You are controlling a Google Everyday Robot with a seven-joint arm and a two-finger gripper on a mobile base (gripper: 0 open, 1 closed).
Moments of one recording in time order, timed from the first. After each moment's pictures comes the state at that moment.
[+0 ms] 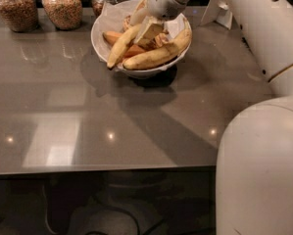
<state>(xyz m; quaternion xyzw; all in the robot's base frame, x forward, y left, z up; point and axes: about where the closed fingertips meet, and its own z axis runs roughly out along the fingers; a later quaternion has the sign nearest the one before) 0.711 0.015 0.946 -0.77 0.54 0.07 0.34</state>
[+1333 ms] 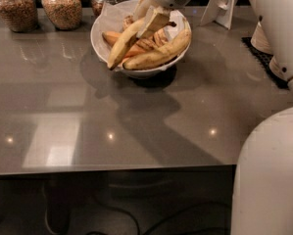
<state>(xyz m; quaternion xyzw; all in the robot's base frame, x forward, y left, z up) 0.685 0.010 0.986 -0.78 0.51 0.06 0.36</state>
